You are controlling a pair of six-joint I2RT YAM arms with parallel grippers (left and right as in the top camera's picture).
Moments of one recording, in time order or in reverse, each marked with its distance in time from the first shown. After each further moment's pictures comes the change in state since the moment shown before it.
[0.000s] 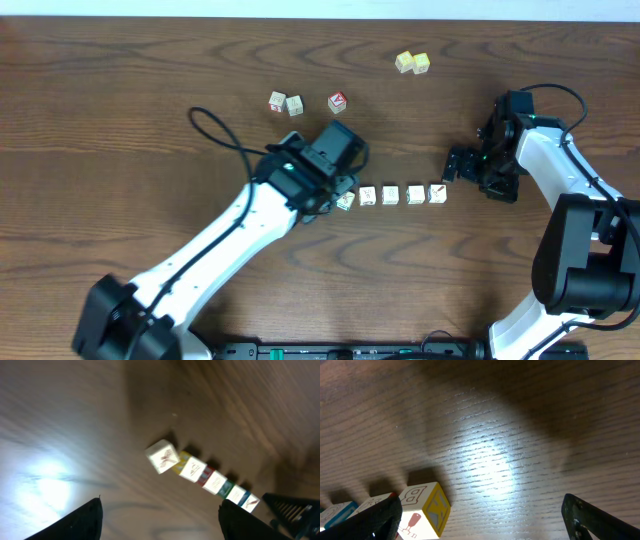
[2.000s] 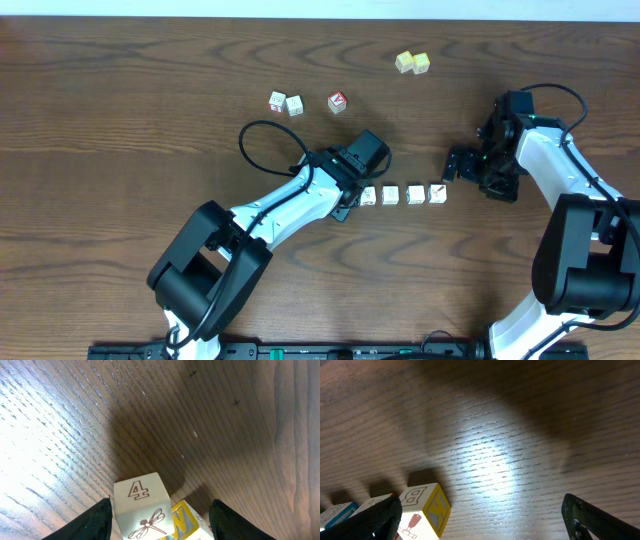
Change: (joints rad) left arm -0.027 0.341 -0.003 0.247 -0.001 -0.356; right arm 0.000 0.000 0.000 0.003 0.000 0.000
